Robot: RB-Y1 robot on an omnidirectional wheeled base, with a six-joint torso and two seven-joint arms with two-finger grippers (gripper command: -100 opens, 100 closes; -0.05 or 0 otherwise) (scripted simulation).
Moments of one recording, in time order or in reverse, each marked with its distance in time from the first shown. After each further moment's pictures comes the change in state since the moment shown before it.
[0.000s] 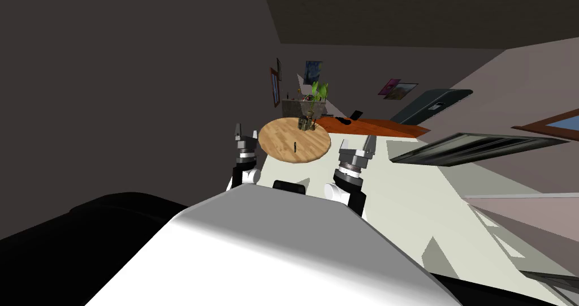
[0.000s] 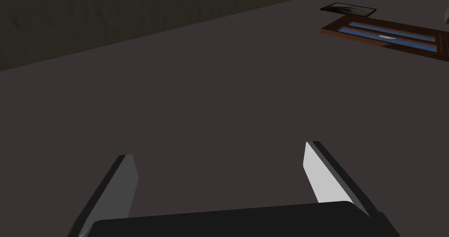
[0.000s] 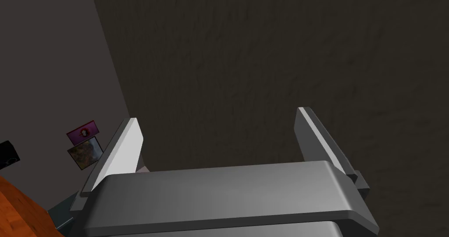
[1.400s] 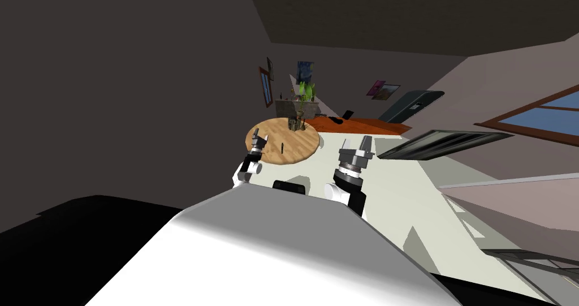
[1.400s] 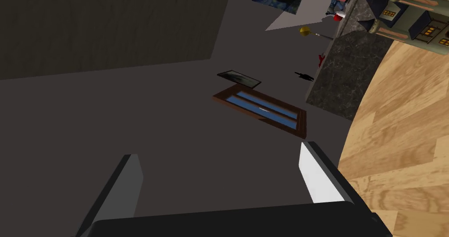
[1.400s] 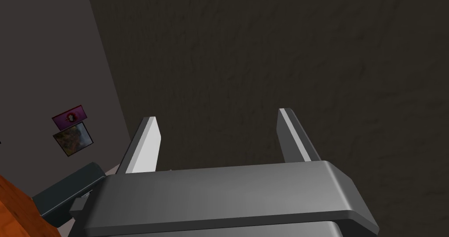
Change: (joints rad) left arm -0.234 0.208 0.032 0.318 0.070 0.156 0.273; right arm 0.000 0.000 0.000 0.000 0.000 0.000 0.000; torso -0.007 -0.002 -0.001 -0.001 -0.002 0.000
